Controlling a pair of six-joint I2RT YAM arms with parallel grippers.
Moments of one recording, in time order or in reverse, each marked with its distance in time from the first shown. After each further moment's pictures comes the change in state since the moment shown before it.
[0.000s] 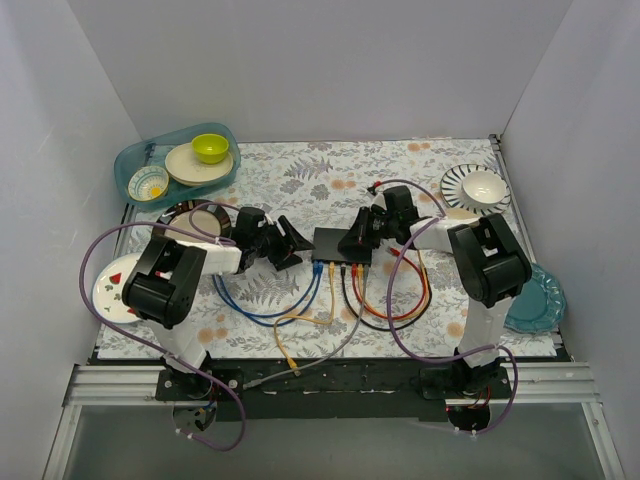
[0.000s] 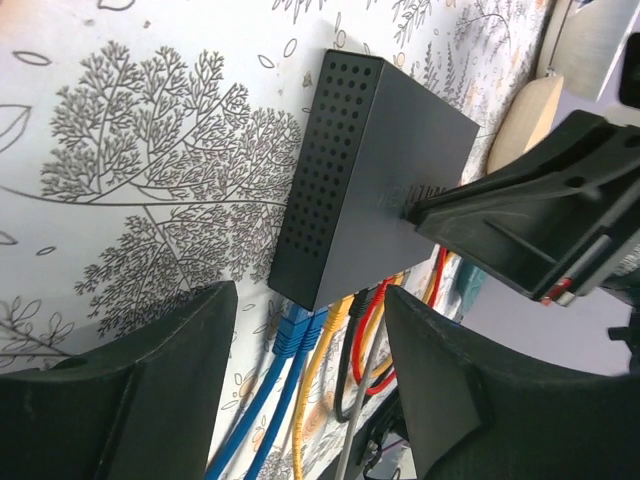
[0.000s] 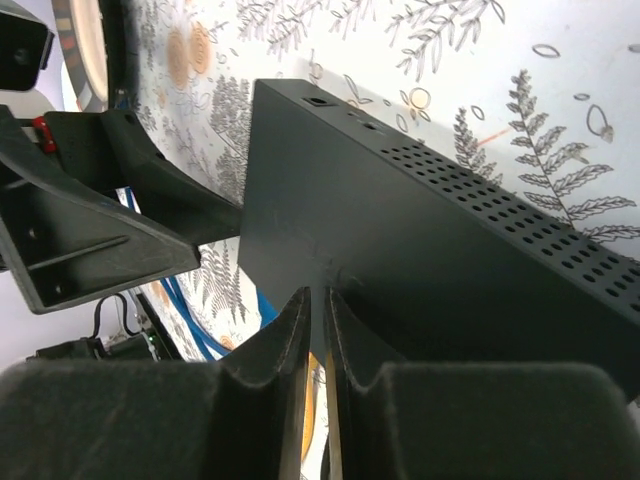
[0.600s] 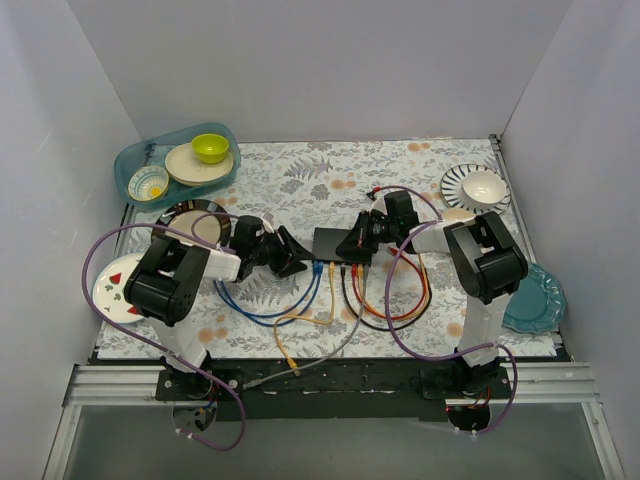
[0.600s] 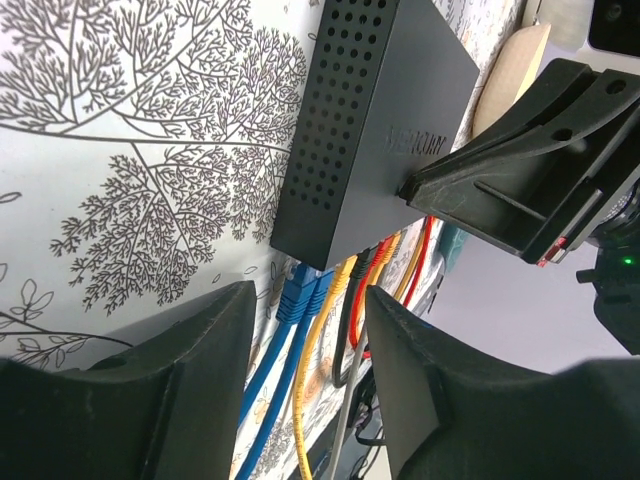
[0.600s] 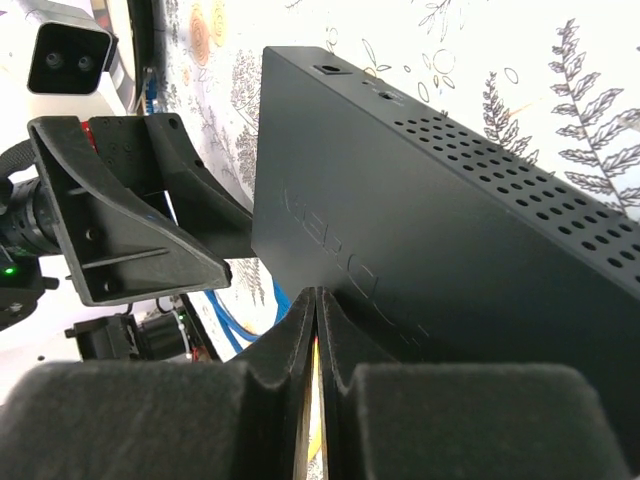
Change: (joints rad) left arm 0.000 0.027 -0.085 0.145 0.109 -0.049; right arm 0.000 0.041 -0.041 0.087 -0.089 0.064
